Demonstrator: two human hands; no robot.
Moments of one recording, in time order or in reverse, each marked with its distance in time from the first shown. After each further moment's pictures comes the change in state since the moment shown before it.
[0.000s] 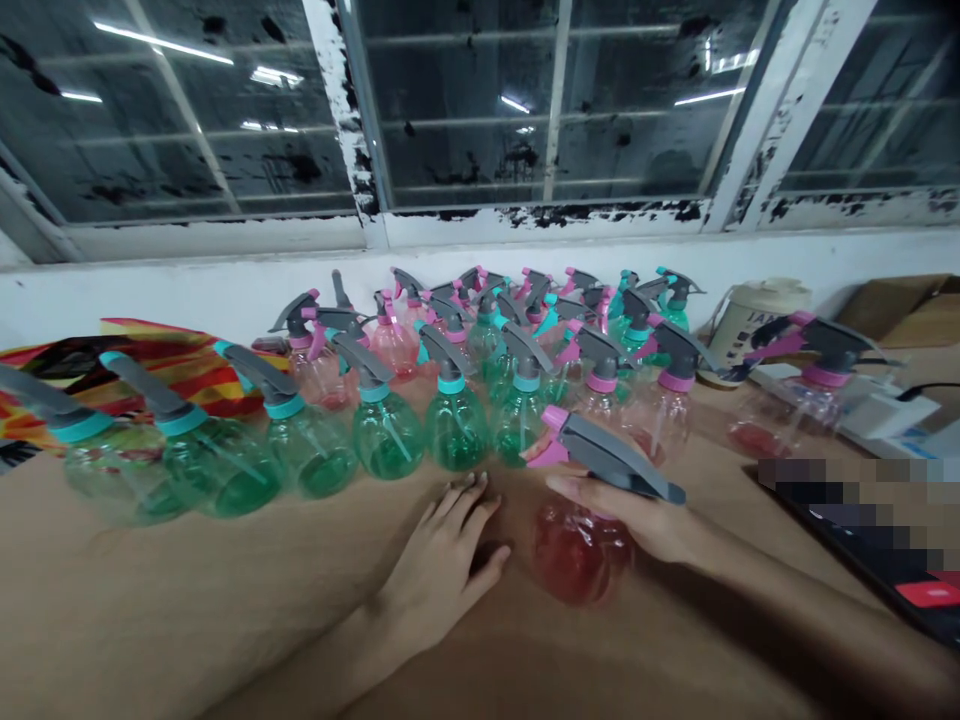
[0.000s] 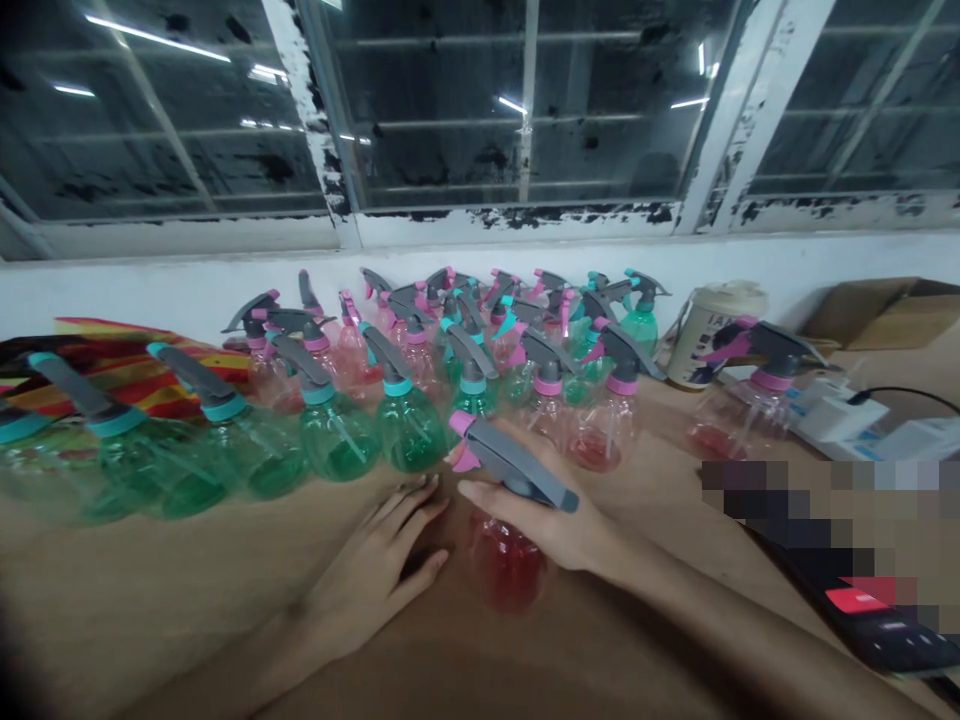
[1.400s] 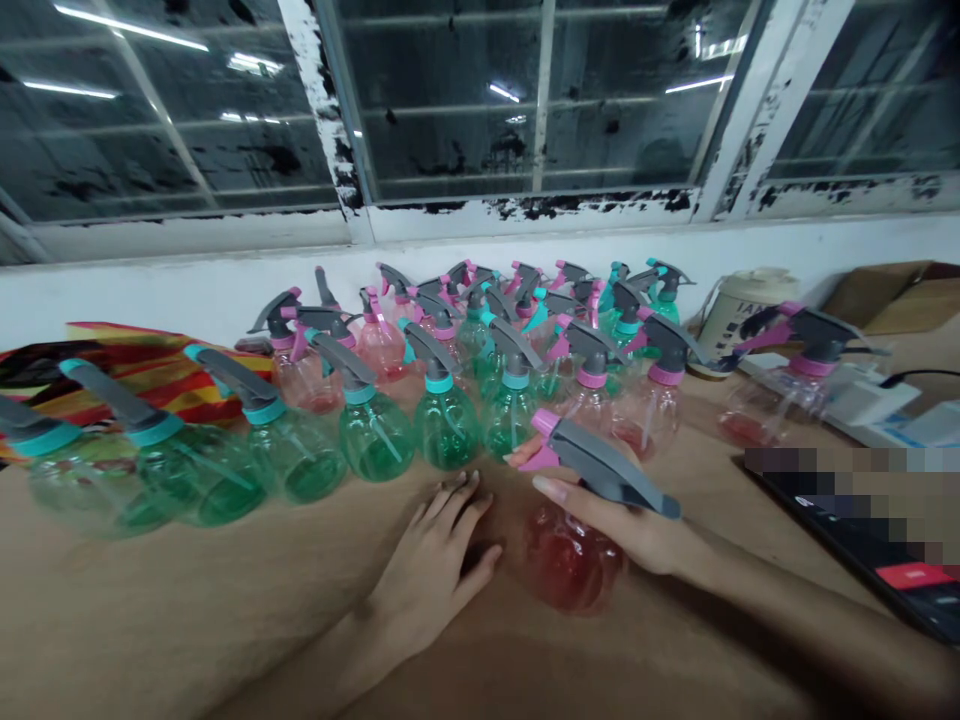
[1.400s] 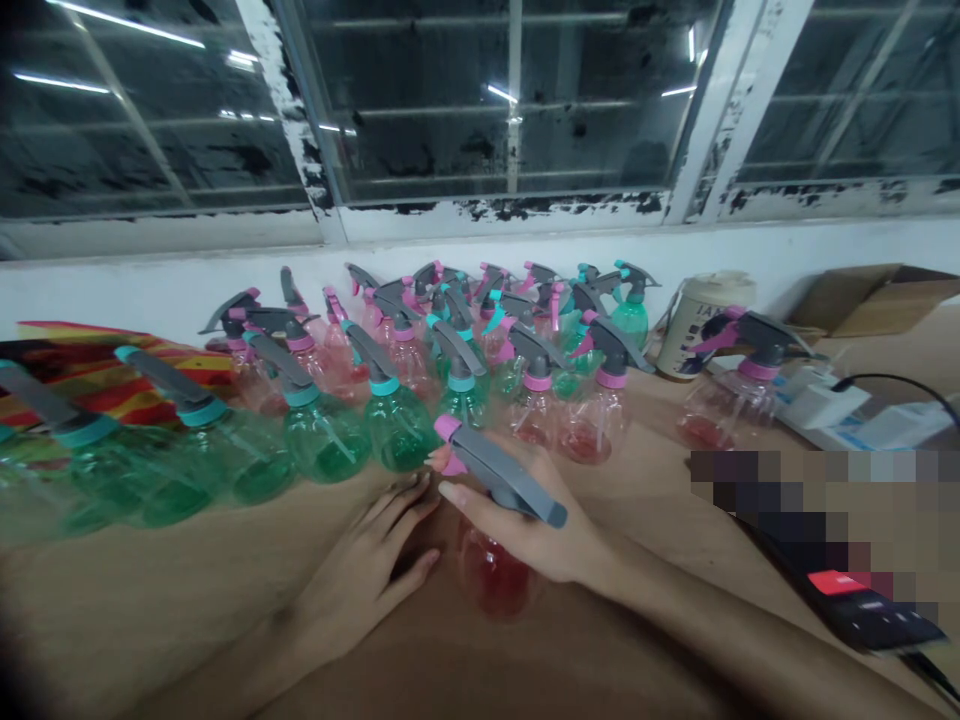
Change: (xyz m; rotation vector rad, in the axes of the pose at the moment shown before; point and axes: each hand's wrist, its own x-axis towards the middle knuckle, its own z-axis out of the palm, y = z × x) left_hand 0.001 0.000 -0.002 0.027 0.011 0.020; right_hand 0.005 -0.026 0.002 0.048 0.062 -0.135
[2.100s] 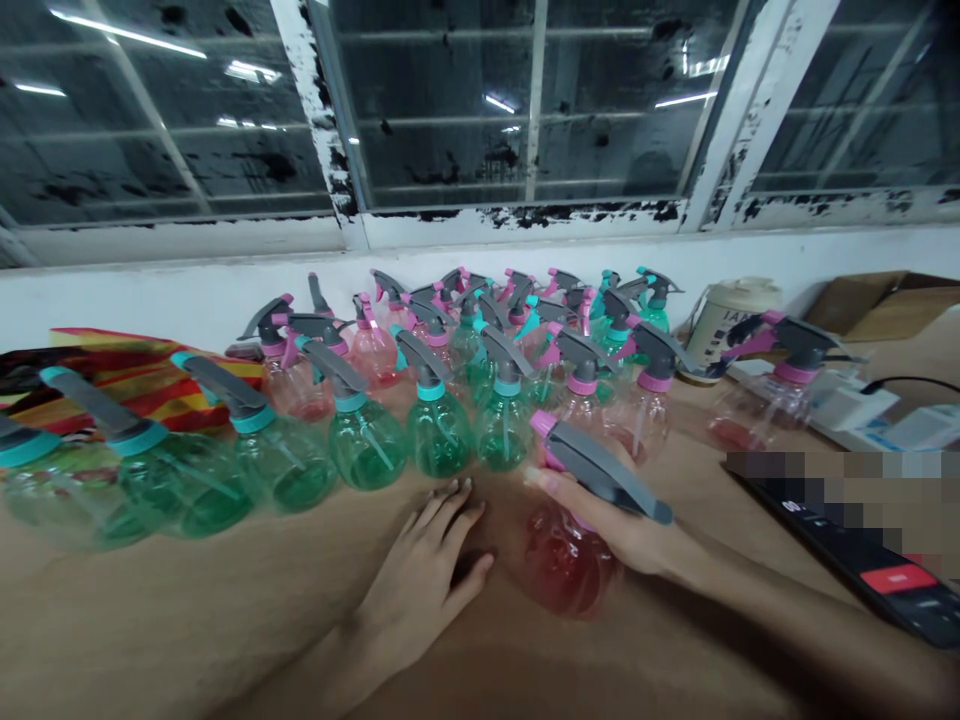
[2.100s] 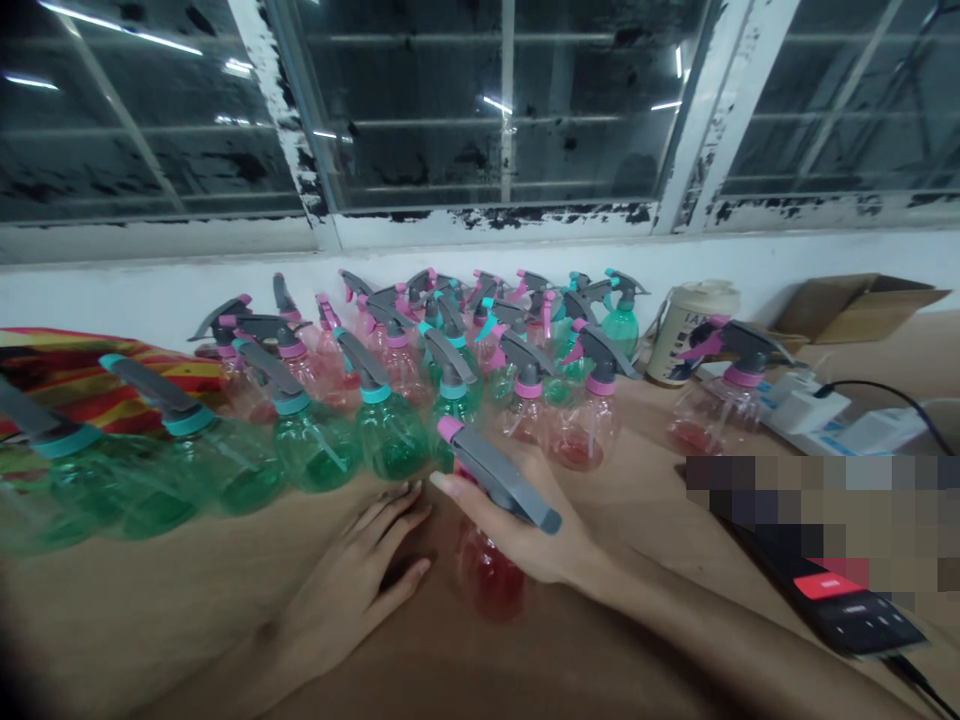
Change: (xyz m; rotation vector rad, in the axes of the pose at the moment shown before) left_hand 0.000 -0.001 0.000 -0.007 0.023 0.009; right_hand 0.001 0.001 -0.003 -0.107 0.045 0.037
